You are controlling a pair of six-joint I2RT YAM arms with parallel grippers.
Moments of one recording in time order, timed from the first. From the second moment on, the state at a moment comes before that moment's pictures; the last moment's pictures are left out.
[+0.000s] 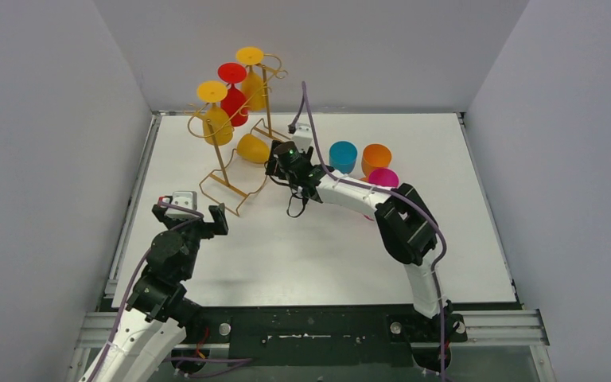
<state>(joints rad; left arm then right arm) -0.46 0.36 0.42 -0.12 -0.42 -0.09 0.81 2.08 1.60 -0.08 0.41 0.63</state>
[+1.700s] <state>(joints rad) -0.46 0.37 0.42 -0.12 -0.41 -0.09 0.73 2.33 1.82 -0.14 0.42 0.82</state>
